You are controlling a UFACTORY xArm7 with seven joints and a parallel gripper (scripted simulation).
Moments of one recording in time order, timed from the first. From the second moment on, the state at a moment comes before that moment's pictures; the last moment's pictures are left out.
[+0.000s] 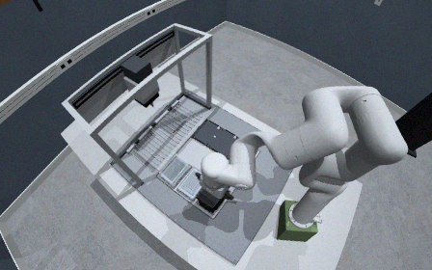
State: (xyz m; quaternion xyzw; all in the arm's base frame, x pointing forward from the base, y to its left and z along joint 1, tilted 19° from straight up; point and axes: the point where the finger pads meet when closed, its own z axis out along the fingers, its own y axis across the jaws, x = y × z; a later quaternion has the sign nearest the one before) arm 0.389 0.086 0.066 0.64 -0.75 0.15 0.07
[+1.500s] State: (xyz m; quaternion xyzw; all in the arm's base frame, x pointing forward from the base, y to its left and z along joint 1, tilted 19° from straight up) arm 0.381 -0.011 0.106 0.85 -0.50 0.10 0.17
